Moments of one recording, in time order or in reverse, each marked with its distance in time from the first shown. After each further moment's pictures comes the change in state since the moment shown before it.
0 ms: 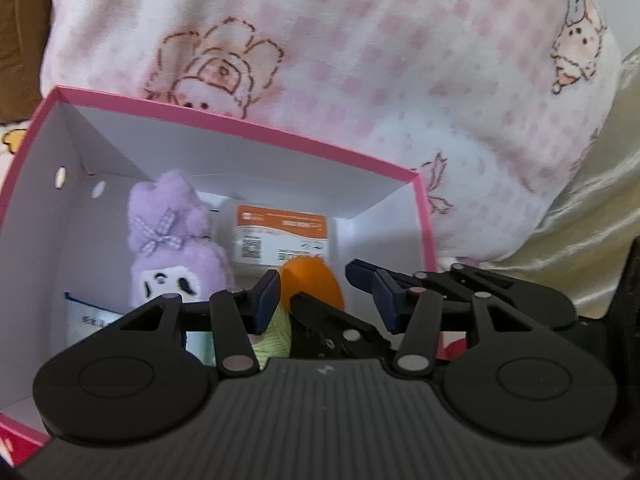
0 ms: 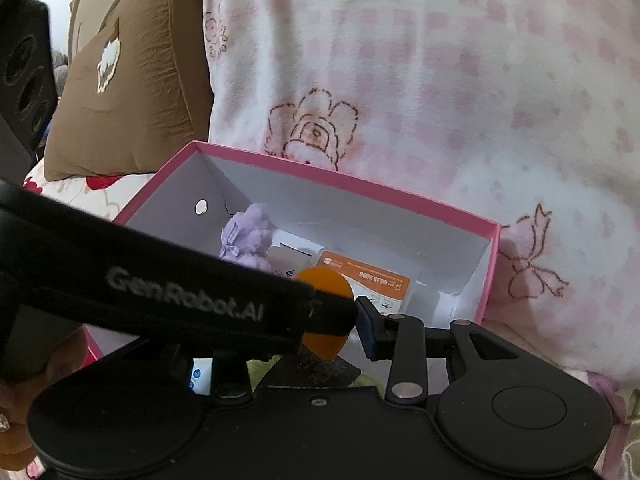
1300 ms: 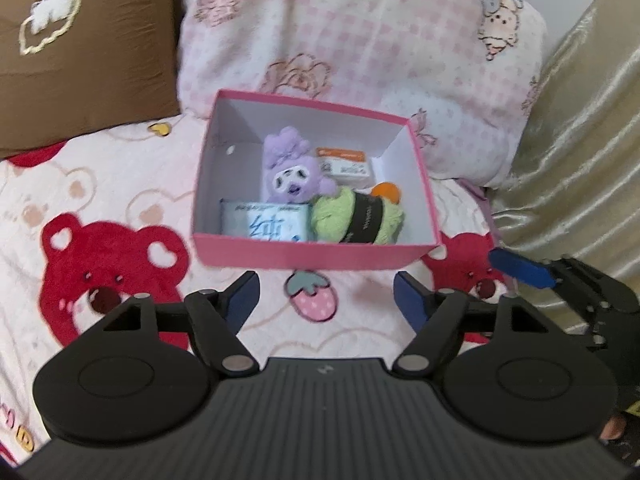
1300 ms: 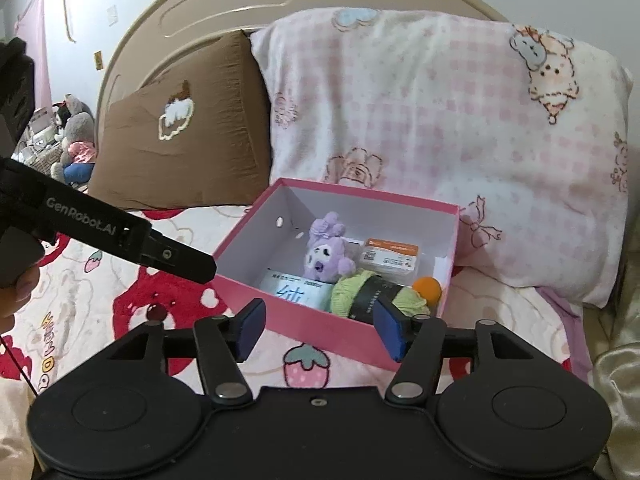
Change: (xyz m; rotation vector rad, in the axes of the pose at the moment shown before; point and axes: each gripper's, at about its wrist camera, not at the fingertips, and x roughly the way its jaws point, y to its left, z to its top) left arm -0.214 0.009 -0.100 0.117 -0.018 0.145; right arm -0.184 0.116 -0.084 0.055 -0.190 -0.069
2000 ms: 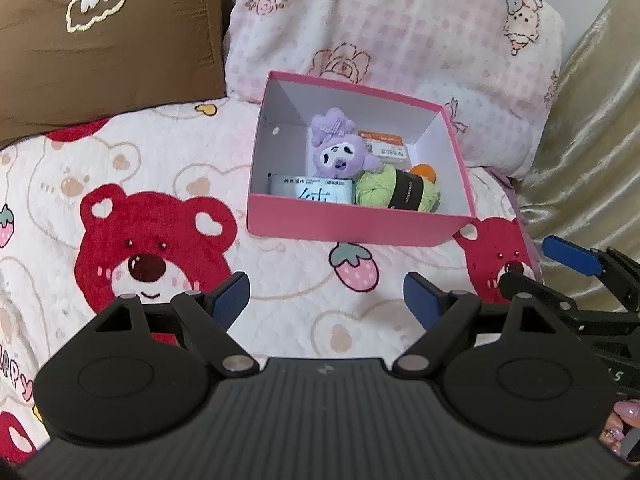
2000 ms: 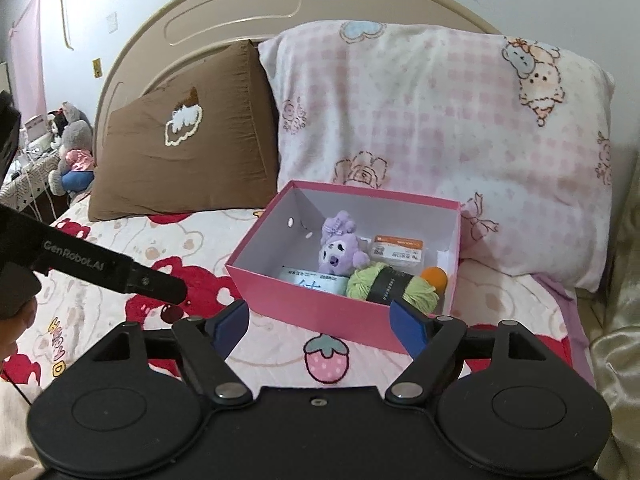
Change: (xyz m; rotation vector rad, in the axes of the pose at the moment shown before) left arm -0.020 0.032 -0.040 -0.026 -0.017 0.057; right arm -0.021 0.031 -0.019 0.042 -0.008 -0.059
